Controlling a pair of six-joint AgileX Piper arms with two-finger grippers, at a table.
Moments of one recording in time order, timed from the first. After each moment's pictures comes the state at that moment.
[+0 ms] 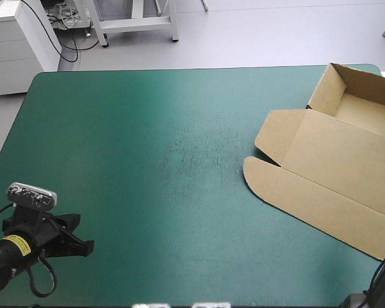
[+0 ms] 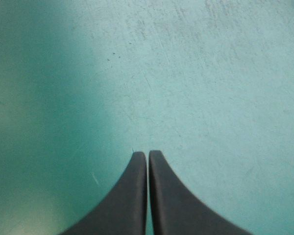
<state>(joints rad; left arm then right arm) -0.35 0.58 -0.80 -0.03 1.06 -0.03 -0.50 2.18 -2.18 -0.15 1.20 -0.08</state>
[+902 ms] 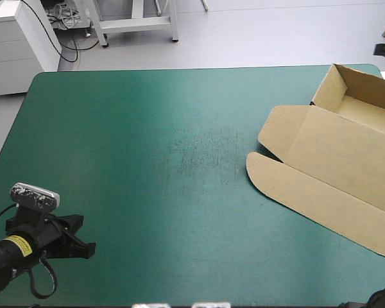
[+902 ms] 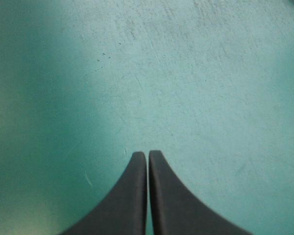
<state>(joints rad) -0.34 0.58 -0.80 -0.06 1.06 0.00 -0.39 1.72 -2.15 0.37 1.21 -0.26</state>
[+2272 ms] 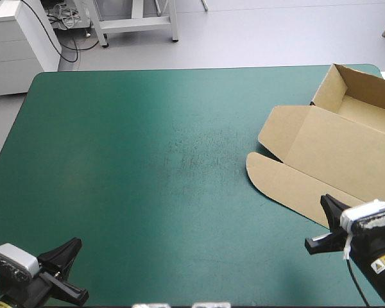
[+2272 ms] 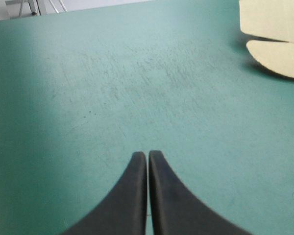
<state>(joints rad) -0.34 0.03 -0.44 -0.15 0.80 0.09 0.10 0.34 -0.50 0.33 0.52 -0.38</state>
